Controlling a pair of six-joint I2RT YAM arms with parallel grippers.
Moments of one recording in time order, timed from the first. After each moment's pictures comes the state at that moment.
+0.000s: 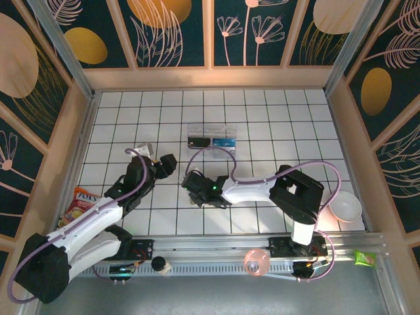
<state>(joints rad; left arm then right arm) -0.53 0.96 0.41 0.04 -0.12 -0.75 1.18 1.81 1.02 -0.28 0.28 0.40</state>
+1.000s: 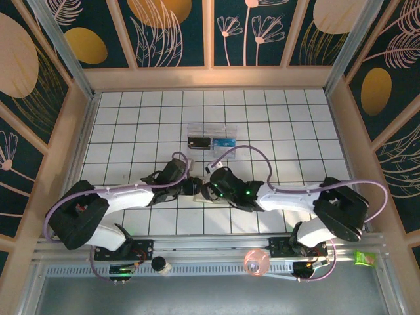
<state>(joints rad) -0.77 1.45 0.56 0.06 0.15 -0.69 1.09 1.41 0.66 0.03 0.18 0.51</state>
